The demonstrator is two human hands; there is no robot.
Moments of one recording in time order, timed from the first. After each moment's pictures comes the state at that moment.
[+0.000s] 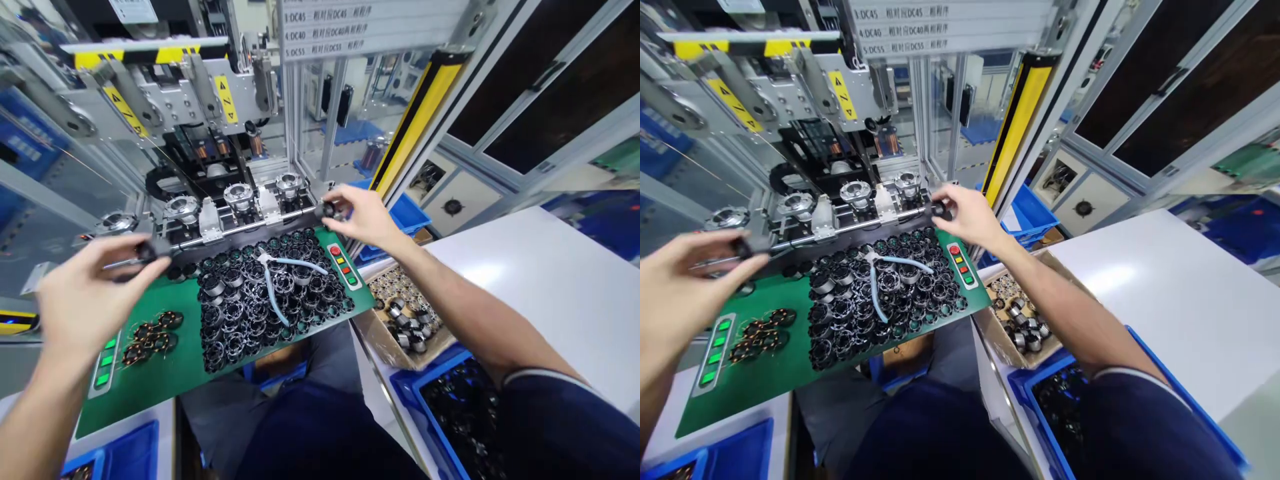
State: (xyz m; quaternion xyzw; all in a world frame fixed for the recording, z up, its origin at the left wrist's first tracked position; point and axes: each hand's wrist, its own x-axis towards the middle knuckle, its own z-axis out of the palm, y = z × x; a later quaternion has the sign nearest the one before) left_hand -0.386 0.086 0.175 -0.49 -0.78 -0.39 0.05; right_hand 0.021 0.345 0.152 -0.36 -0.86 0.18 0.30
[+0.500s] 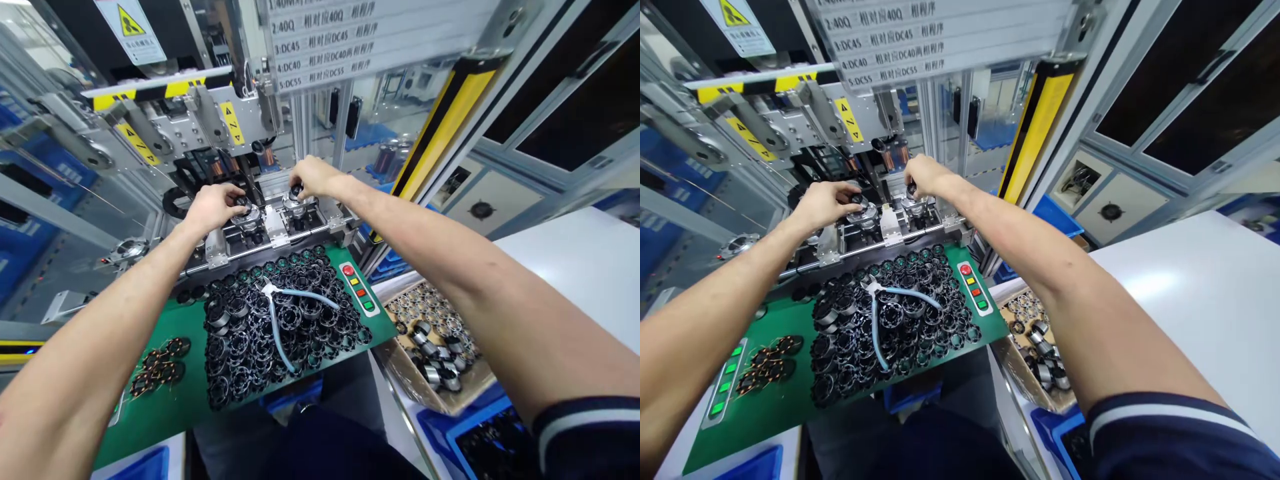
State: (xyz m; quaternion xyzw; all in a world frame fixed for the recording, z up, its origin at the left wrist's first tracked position) left_hand -0.389 0.360 0.180 -0.64 -0.74 -0.17 -0.05; right_hand -0.122 0.521 0.181 -0.33 -0.92 0.12 0.15
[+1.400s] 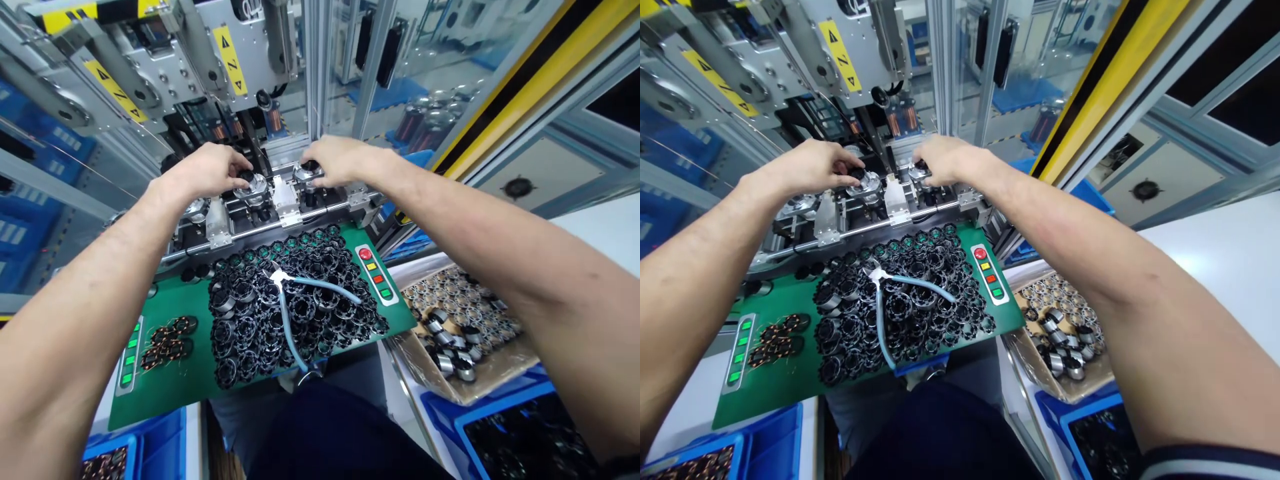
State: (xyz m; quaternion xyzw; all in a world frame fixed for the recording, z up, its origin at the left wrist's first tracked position) left_hand -0.425 0.391 0.188 -0.73 -0.68 -0.01 -0.03; right_hand -0.109 0.527 0.136 -0.26 -0.96 -0.01 0.06
